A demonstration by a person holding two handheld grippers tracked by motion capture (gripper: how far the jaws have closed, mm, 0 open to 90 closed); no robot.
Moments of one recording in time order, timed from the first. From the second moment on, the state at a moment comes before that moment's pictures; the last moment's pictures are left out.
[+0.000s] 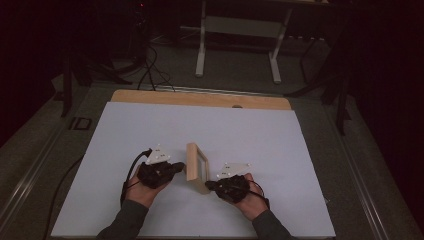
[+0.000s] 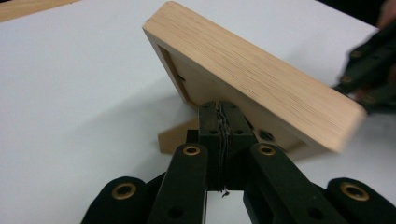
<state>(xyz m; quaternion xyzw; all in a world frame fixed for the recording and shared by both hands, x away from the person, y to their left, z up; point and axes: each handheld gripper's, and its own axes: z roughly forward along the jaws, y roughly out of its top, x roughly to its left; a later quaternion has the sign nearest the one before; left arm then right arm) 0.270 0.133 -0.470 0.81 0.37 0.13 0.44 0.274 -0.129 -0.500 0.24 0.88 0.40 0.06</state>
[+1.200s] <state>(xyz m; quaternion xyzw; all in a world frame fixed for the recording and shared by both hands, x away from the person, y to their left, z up) 0.227 0.109 -0.471 0.83 0.31 0.10 0.46 0.292 -0.134 -0.493 0.27 0.87 0.41 0.08</state>
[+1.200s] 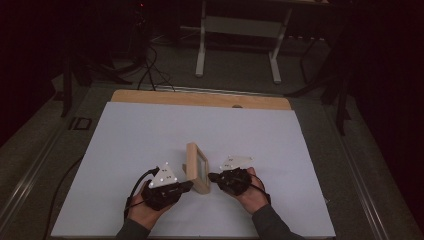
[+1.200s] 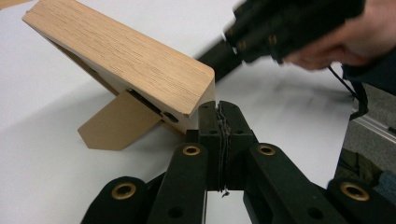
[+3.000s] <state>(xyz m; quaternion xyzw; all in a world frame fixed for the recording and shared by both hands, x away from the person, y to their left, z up) 0.218 0.054 -0.506 0.83 0.31 0.11 0.46 0.369 -0.050 -0.445 0.30 0.84 0.43 0.11</state>
